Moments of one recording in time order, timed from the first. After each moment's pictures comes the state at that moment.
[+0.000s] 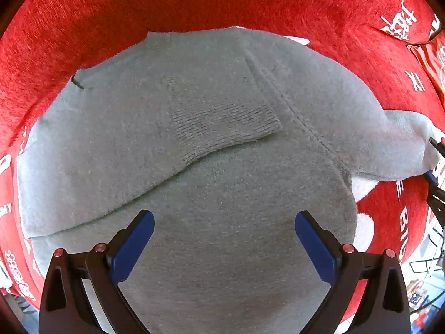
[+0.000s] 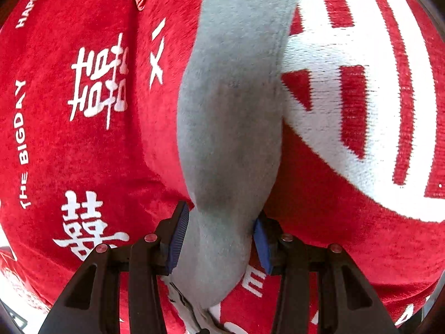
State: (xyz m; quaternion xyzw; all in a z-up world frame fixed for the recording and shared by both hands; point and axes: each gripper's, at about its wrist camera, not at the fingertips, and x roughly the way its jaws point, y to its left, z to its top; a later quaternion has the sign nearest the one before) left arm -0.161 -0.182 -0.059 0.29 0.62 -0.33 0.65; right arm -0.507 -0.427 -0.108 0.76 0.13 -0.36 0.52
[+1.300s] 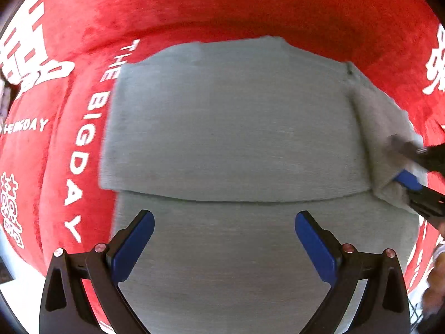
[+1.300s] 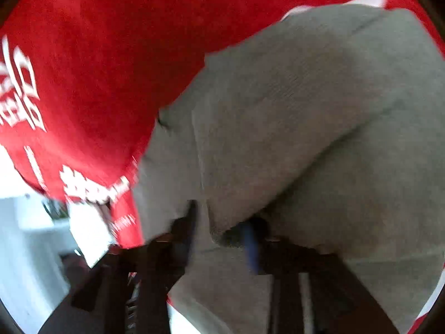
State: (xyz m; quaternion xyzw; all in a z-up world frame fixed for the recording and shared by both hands) left arm -0.025 0.015 -0.050 0.16 0.65 -0.19 0.72; right arm -0.147 -0.240 -0.067 0.59 0.45 -0.08 0.67
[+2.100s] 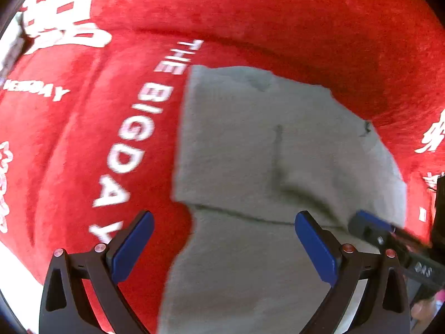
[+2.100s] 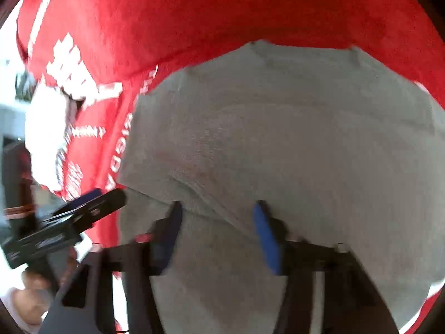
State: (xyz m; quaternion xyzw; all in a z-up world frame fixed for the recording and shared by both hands) left arm 0.012 0.083 -0.043 0.03 0.66 -0.19 0.73; right arm -0.093 -0.118 -0.043 0.33 0.58 0.02 0.74
